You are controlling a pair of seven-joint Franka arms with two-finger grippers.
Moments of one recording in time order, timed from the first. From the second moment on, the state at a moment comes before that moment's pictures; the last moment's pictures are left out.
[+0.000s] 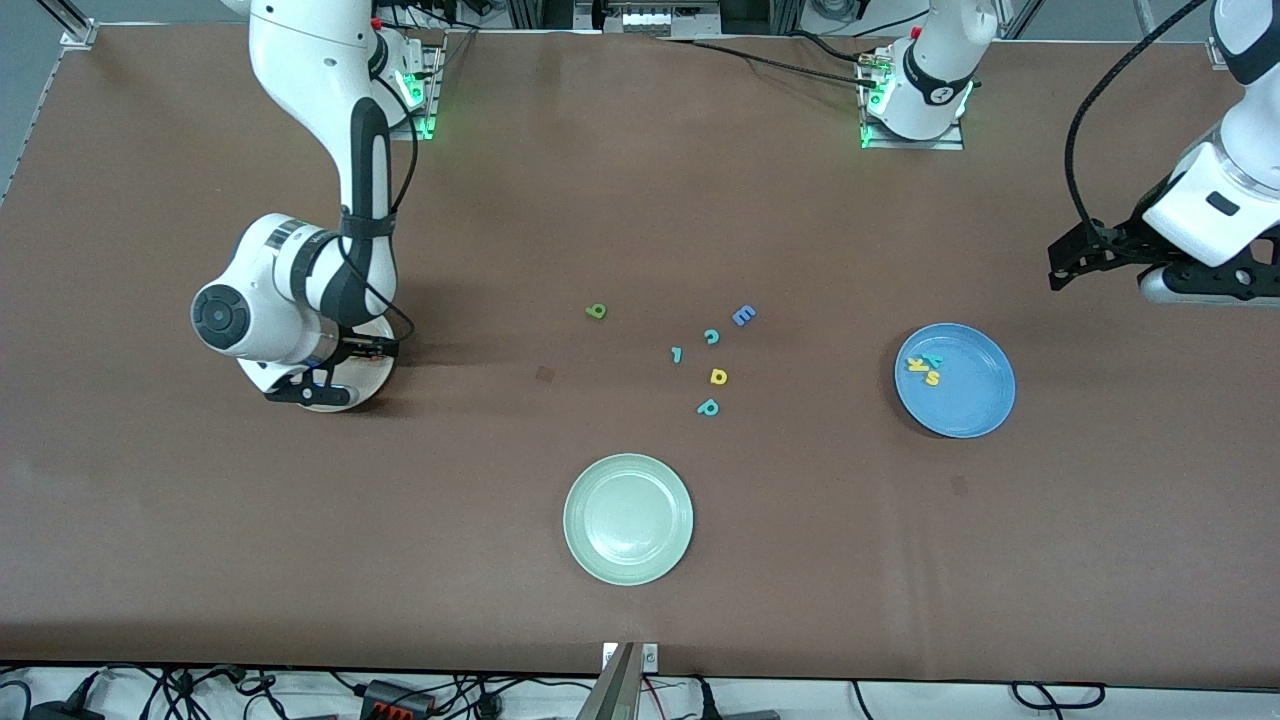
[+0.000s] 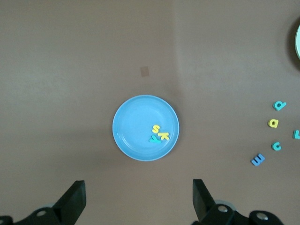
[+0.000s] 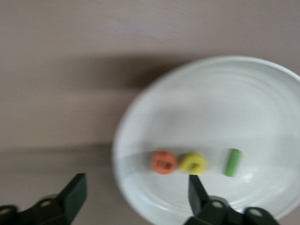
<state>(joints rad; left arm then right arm) -0.02 0.00 -0.04 -1.69 0.03 1.71 -0.03 1.08 0.73 -0.99 -1.96 0.73 2.05 -0.29</state>
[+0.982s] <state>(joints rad) -0.02 0.01 -0.04 -1.67 0.03 1.70 -0.03 1.47 0.74 -0.78 -1.85 0.79 2.27 -0.31</state>
